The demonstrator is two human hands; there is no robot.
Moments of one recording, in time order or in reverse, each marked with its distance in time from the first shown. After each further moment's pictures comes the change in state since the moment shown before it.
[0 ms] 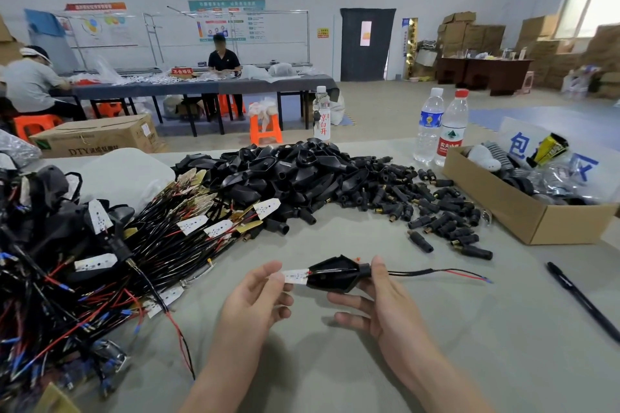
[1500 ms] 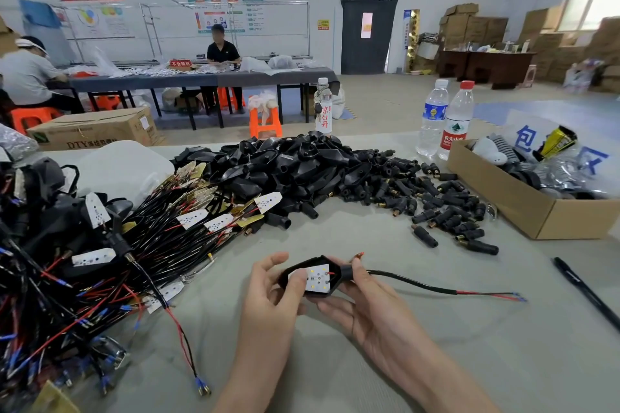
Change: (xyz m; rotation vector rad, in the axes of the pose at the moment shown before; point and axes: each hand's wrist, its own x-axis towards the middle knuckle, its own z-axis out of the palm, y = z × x) left_hand -0.014 -0.004 0.022 0.210 0.069 0.170; right_hand -0.009 -0.001 0.015 0.262 -0.277 0.119
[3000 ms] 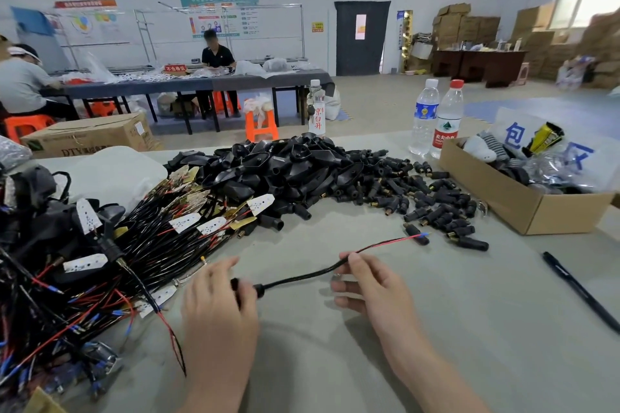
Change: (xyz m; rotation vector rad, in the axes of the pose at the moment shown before) left_hand 0.009 -0.005 -0.036 0.932 0.309 0.395; right_hand 0.010 -0.003 -0.014 -0.326 0.295 -0.241
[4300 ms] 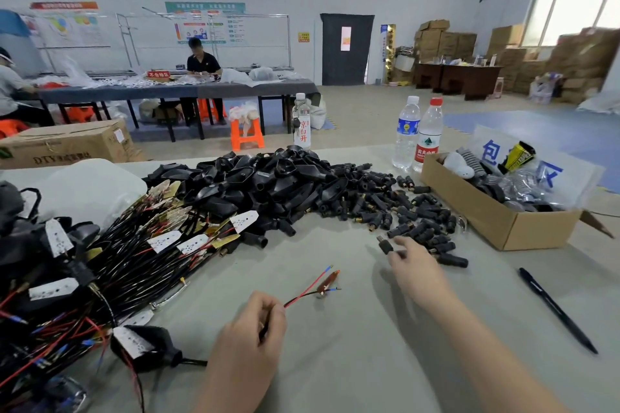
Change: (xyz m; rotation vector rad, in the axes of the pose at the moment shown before) left_hand -0.010 0.019 0.015 -0.338 -0.405 0.072; right_hand 0.081 -0.045 -0.076 -1.051 0.221 -0.035
